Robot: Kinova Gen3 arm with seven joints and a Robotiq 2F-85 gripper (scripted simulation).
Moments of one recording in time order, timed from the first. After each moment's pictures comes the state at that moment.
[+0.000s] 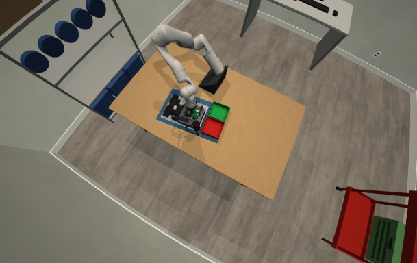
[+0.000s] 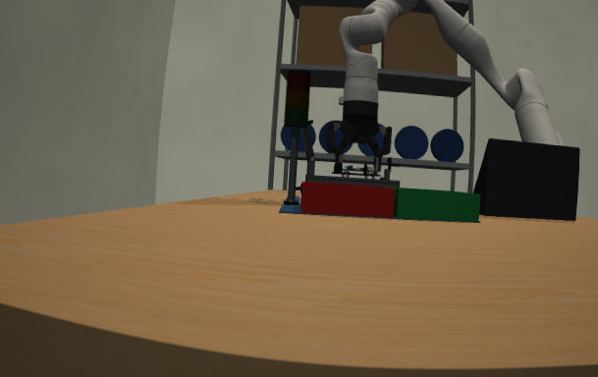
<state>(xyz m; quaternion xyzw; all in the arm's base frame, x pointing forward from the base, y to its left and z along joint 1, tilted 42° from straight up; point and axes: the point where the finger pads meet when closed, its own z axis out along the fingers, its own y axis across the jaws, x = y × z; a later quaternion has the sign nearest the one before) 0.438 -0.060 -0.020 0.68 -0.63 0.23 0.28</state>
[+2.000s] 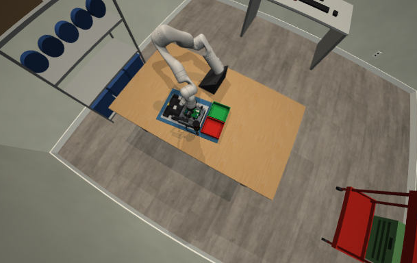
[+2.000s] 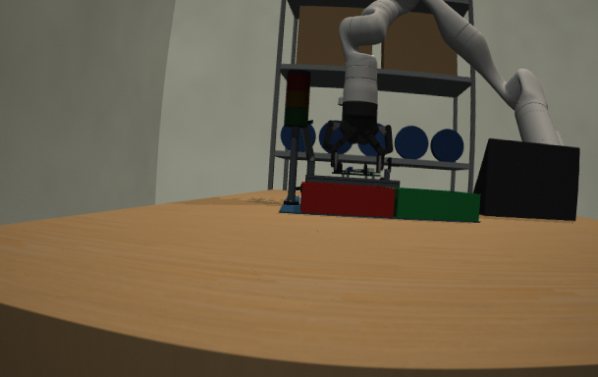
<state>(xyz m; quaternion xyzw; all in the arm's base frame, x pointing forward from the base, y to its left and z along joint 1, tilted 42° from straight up) 0.439 -0.061 -0.022 0.69 -0.63 0.23 0.28</state>
